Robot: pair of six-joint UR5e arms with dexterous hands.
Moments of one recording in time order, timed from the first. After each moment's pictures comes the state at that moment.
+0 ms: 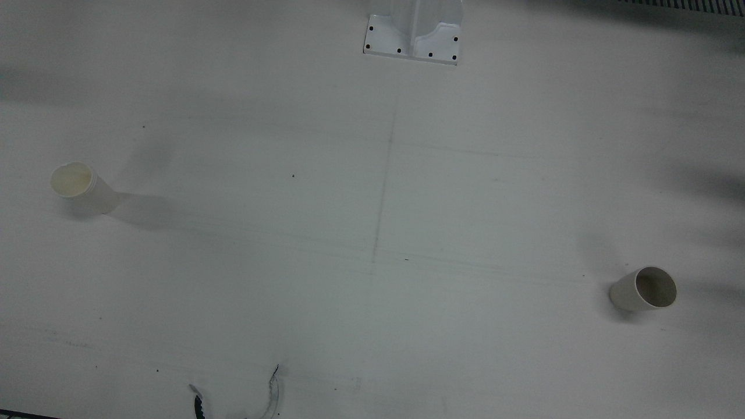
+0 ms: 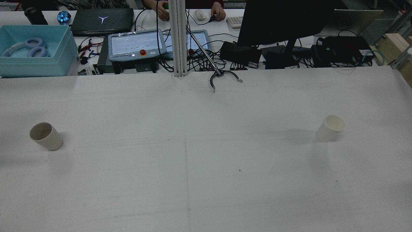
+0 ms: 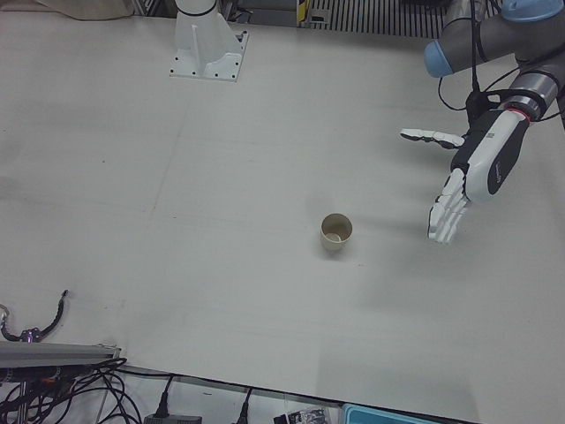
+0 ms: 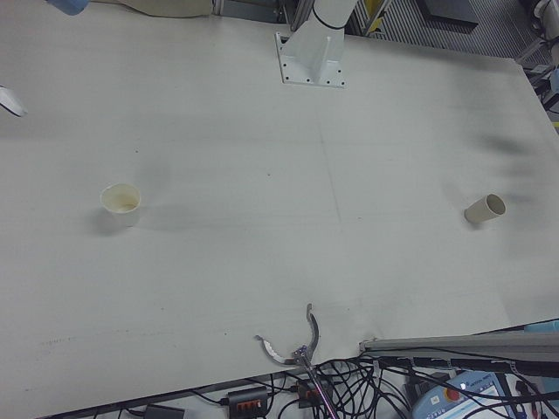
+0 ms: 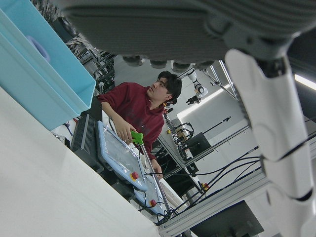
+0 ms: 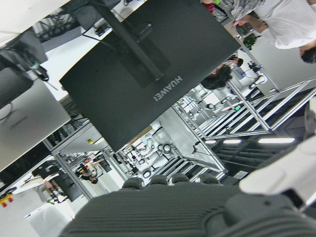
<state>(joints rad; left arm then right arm) -1.41 -1.42 -1.81 -0.21 1.86 0.58 1.52 -1.64 1.86 -3.27 -1.62 -0.87</state>
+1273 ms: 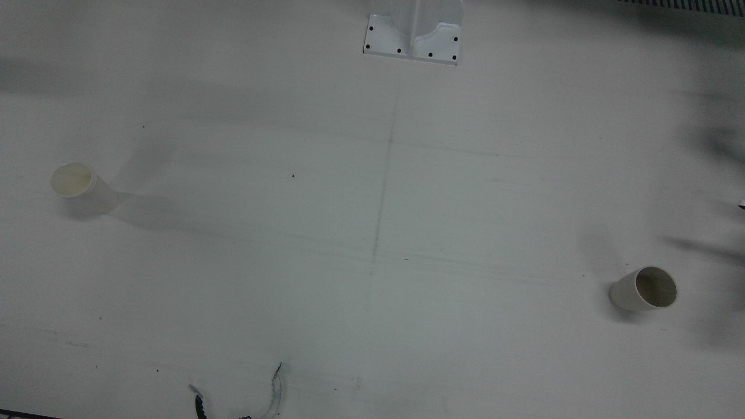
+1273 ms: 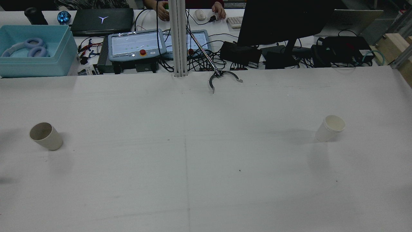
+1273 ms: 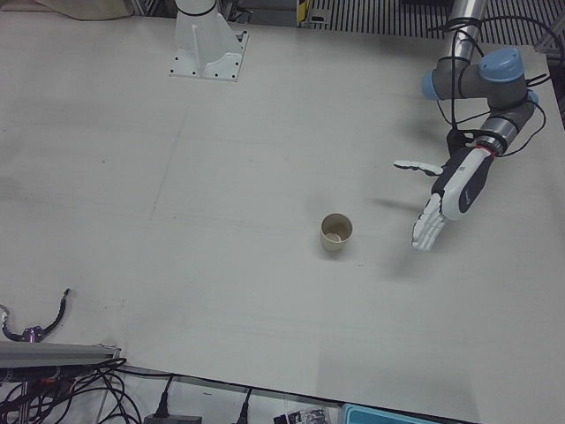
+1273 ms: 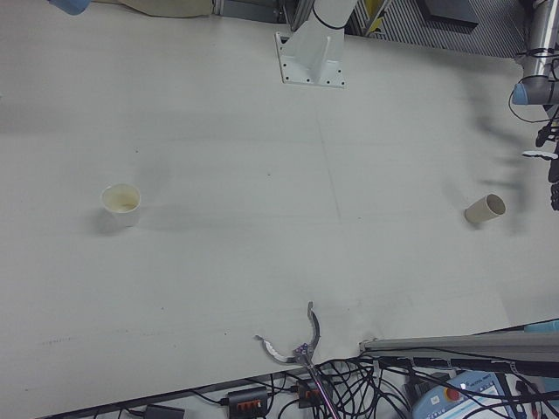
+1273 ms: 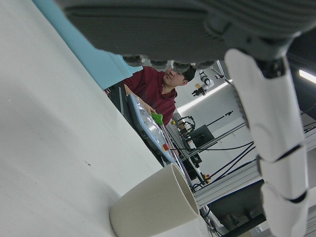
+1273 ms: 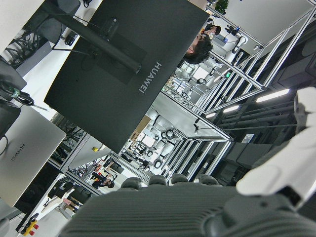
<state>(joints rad) -1.09 -1.35 -1.52 -0.57 1.57 0.64 1.50 -1.67 1.87 -3.26 -1.54 -0.58</state>
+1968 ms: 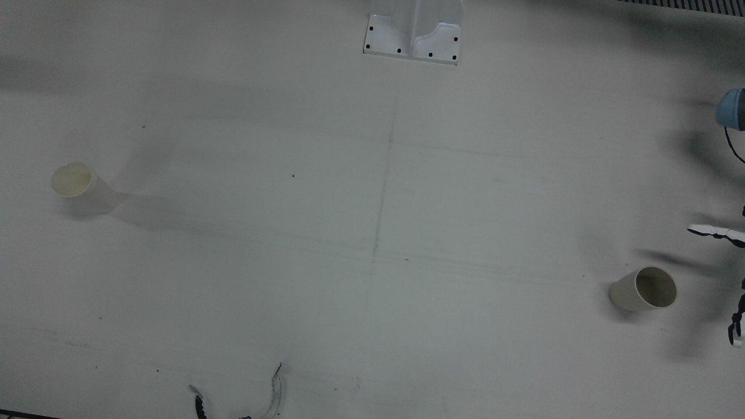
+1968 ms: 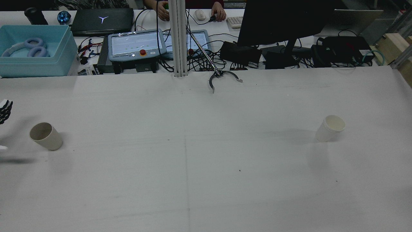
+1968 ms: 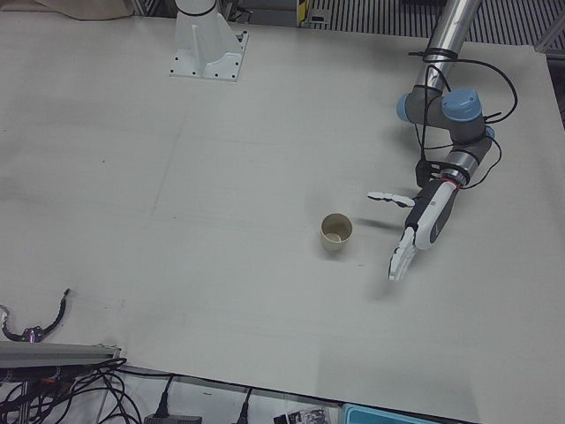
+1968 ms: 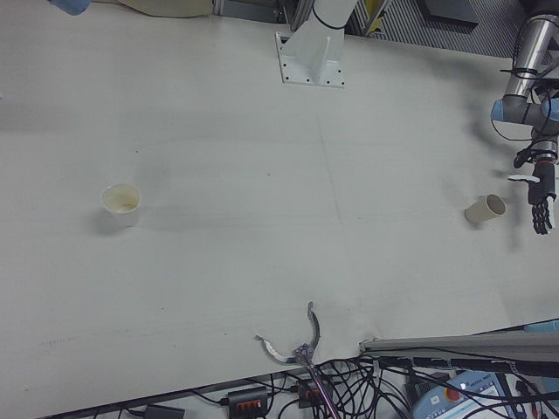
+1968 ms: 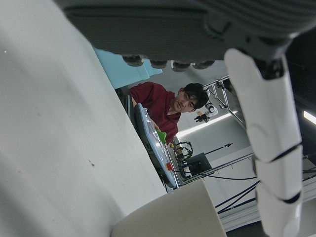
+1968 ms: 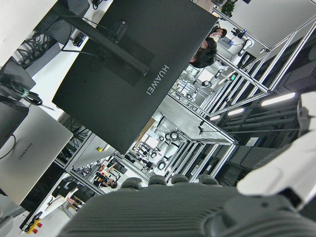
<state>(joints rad) -0.95 -1.51 -1.33 -0.59 1.33 0.52 1.49 -1.67 1.87 -3.26 -1.54 -0.60</state>
